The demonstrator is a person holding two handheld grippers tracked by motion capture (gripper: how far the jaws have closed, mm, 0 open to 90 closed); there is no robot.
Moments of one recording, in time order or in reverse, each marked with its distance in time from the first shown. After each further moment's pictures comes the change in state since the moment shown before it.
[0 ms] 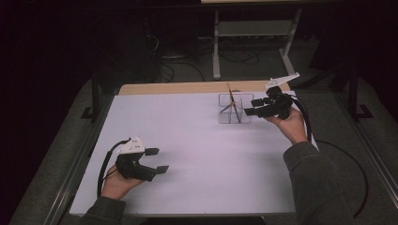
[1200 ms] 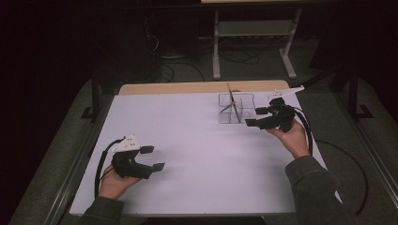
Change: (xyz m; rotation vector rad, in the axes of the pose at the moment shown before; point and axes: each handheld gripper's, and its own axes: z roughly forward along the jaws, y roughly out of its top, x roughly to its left) left arm 0.008 -0.003 -0.007 -0.014 0.041 -0.038; right arm 0.017 -0.030 -0.003 -0.039 0.006 0.062
